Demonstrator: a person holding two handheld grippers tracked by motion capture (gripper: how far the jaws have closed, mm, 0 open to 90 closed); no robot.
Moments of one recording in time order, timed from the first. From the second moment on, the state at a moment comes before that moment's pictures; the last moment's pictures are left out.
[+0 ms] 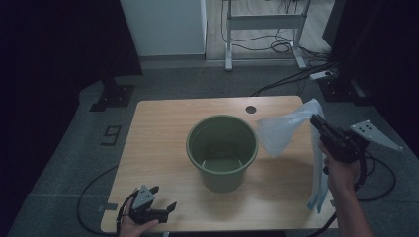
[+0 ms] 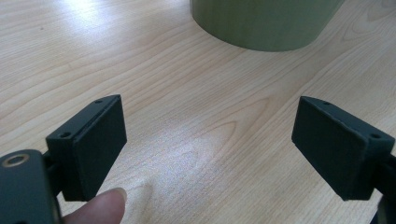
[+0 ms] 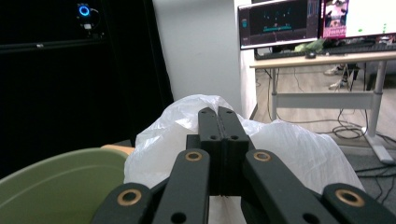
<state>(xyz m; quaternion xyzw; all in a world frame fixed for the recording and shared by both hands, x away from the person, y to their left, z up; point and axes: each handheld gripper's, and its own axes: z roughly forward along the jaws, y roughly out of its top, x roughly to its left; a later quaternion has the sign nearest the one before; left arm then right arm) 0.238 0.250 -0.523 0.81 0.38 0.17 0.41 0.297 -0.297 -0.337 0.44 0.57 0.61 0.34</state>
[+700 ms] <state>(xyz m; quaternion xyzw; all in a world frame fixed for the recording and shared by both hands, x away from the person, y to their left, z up) 0.239 0.250 -0.523 0.81 0.38 0.17 0.42 0.279 -0.261 -0.265 0.36 0.55 0.66 0.36</state>
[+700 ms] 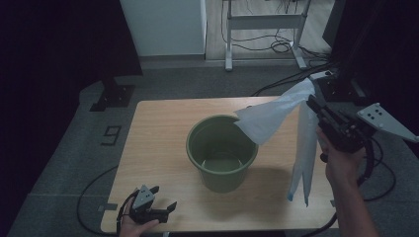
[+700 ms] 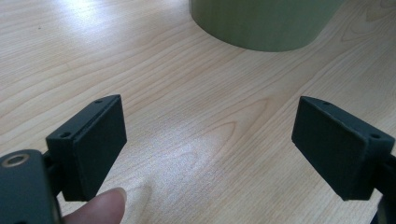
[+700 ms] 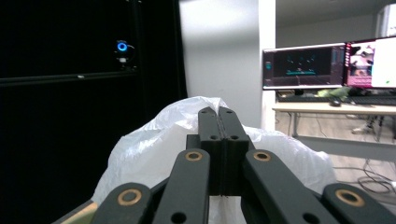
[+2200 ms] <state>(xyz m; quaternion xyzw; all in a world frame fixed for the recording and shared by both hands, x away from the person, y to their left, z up) 0.239 0.251 -0.523 0.81 0.38 0.17 0.41 0.293 -0.182 -0.333 0.34 0.64 0.64 0.28</state>
